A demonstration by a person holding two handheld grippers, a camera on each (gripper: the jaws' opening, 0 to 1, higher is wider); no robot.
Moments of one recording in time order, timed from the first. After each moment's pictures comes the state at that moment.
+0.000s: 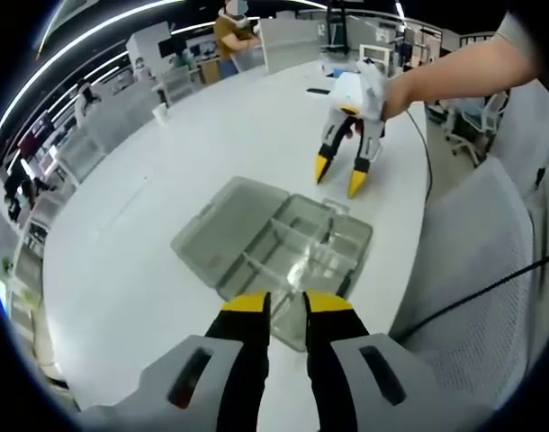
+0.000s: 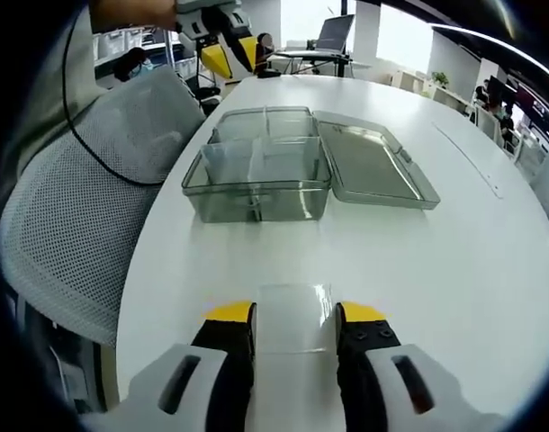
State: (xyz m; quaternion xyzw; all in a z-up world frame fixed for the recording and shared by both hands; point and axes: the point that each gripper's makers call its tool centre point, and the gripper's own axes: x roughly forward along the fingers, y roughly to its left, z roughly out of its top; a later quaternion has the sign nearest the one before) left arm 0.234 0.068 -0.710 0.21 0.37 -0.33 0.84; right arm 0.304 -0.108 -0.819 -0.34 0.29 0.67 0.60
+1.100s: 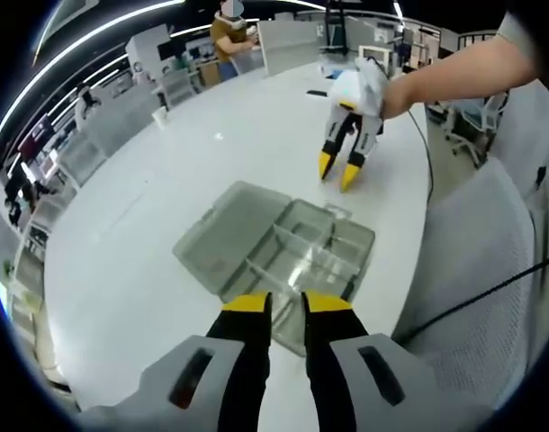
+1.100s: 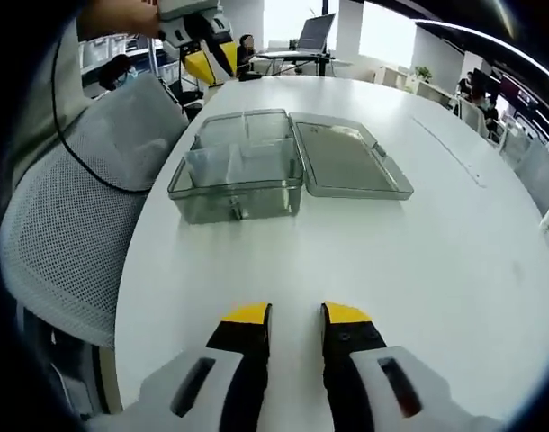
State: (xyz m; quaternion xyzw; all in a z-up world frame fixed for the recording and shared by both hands) left arm 0.238 0.063 -0.705 0.21 0.36 -0.33 0.84; right arm 0.328 -0.124 -0.810 -0.32 0.31 0.64 0.63
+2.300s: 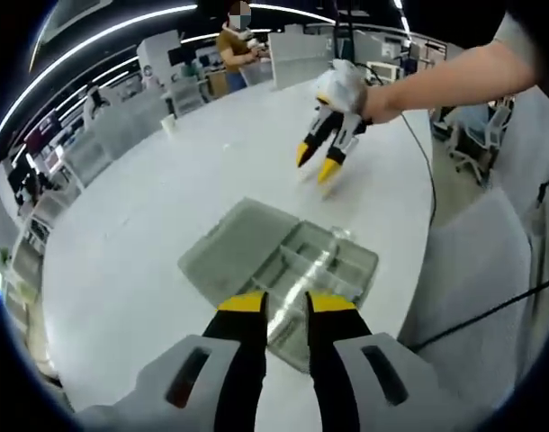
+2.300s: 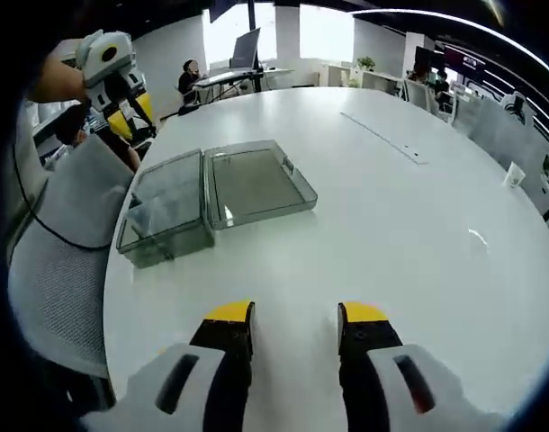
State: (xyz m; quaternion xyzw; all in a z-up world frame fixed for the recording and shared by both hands) left arm 0.253 0.057 -0.689 0.18 0.34 -0.33 0.86; right arm 0.400 -0.123 -0.780 -0.26 0.33 0.56 0.71
